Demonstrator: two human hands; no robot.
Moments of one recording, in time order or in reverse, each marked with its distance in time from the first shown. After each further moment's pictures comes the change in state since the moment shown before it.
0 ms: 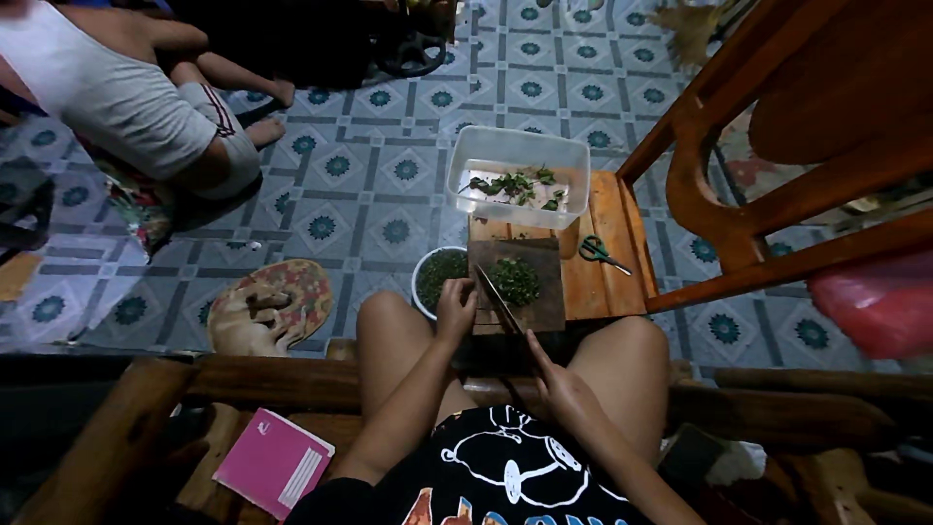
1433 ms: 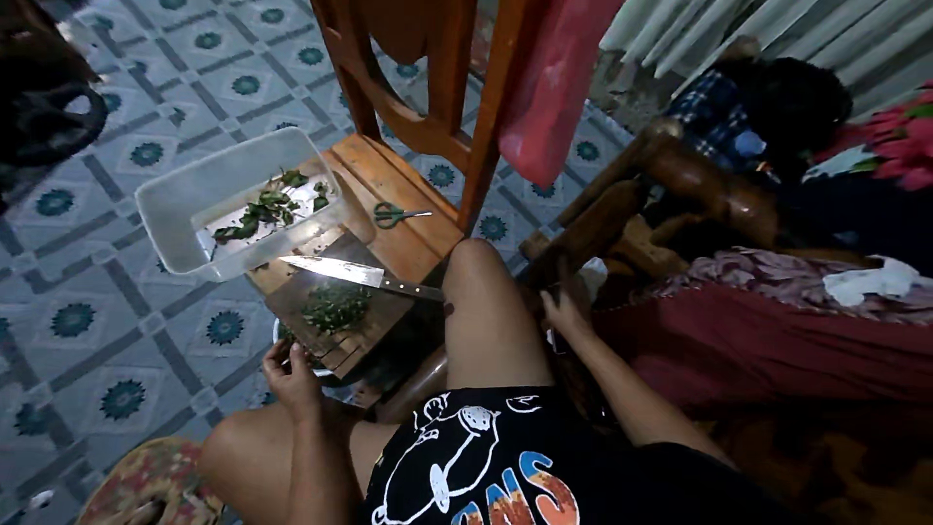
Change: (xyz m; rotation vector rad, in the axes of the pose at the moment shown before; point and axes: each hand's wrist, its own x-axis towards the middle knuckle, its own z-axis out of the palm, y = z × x) left_hand 0.001 0.013 0.004 -0.246 0.013 -0.096; right_hand -0.067 0.237 0.063 0.419 0.900 0.584
